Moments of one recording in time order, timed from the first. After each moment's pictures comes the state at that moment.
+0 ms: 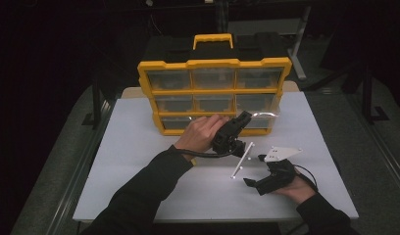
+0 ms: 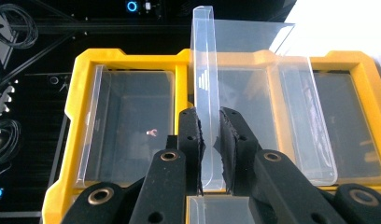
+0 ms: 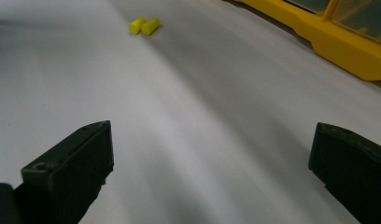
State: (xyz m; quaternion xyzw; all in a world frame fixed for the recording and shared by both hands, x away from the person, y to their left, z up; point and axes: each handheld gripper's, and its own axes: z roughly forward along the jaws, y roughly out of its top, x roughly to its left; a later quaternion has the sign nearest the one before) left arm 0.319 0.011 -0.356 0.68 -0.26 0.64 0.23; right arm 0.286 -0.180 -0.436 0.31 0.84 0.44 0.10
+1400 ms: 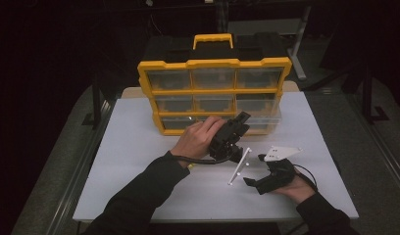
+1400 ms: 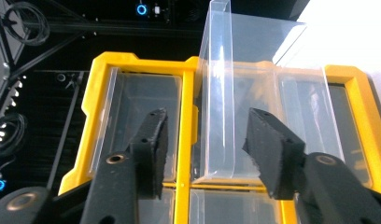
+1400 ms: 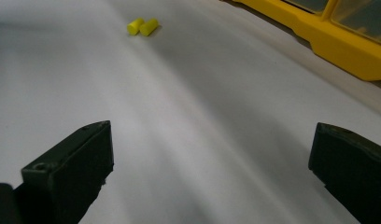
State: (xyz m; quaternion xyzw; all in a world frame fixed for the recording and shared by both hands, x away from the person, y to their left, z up) left arm 0.305 0.019 -0.356 0.68 -0.24 0.65 0.26; right arm 0.287 -0.180 -0.436 0.31 0.84 0.44 0.10
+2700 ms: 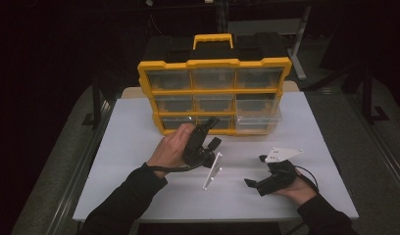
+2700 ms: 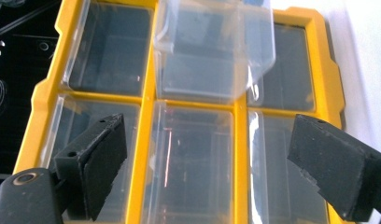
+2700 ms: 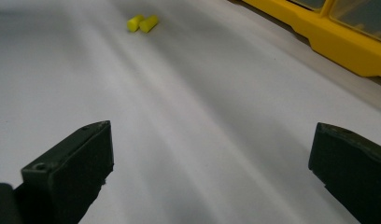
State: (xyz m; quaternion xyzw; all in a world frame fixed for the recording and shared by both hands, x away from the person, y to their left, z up) left arm 0.303 0.083 -0.384 0.70 -0.20 0.64 0.24; right arm 0.284 -0.182 -0.436 0.31 0.84 0.44 0.10
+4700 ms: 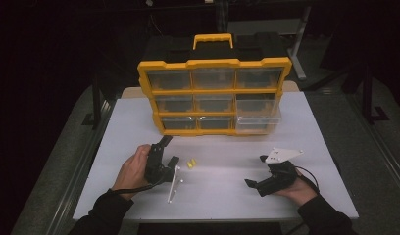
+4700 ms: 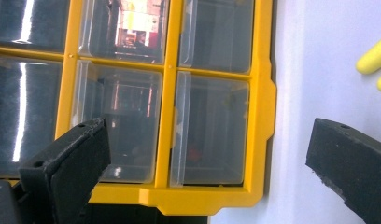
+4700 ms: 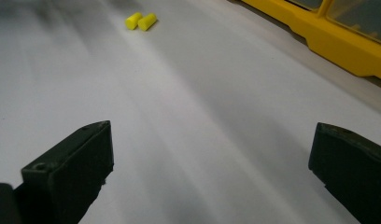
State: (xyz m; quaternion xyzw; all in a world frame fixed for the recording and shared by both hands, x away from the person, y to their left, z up) left arm 0.283 0.185 -0.439 0.75 -0.11 0.63 0.17; right arm 0.282 -0.182 -0.436 0.31 0.84 0.43 0.11
